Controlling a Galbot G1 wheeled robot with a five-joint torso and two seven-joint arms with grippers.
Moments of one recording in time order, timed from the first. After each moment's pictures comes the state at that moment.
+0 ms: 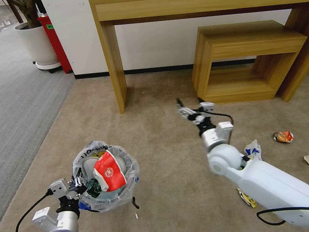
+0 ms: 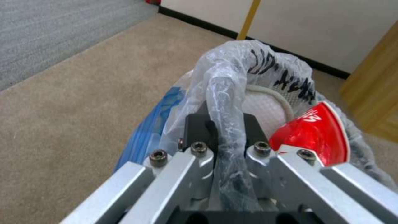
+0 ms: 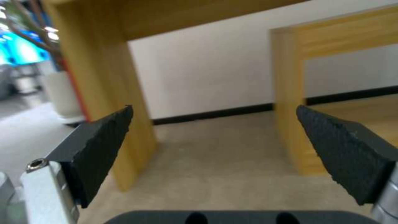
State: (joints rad) left arm 1.60 -1.43 -0.74 -2.13 -0.49 0.23 -0.08; right arm -0.75 0.87 -0.16 1.71 0.82 0.25 0.52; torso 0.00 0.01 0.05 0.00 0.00
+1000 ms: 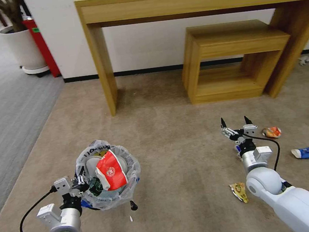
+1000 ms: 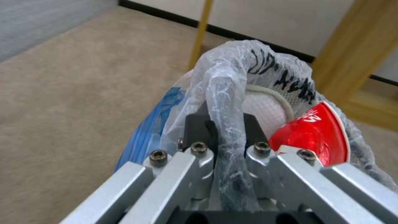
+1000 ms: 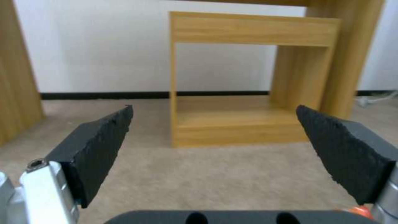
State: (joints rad) left arm 1.58 -1.43 -0.72 -2.10 -0.48 0.22 -0.06; right arm -1.08 0.82 0.12 1.63 0.60 0.32 0.44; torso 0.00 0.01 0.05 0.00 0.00
